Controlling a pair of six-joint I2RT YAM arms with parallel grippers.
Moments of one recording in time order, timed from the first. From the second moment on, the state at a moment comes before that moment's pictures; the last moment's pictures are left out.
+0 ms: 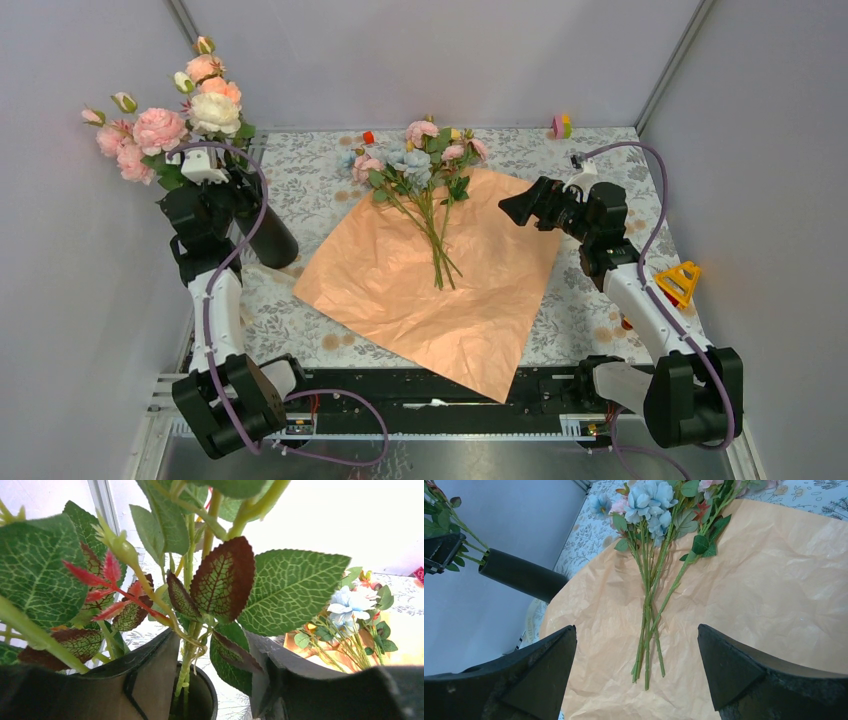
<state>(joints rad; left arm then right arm) 0.43 1.08 0.81 0.22 0.47 -0.13 0.13 1.13 0.72 0.18 -0.52 0.54</state>
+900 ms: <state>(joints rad) 0.40 0.90 0.81 0.02 0.38 -0.32 0.13 1.18 0.72 0.18 -0.55 0.56</state>
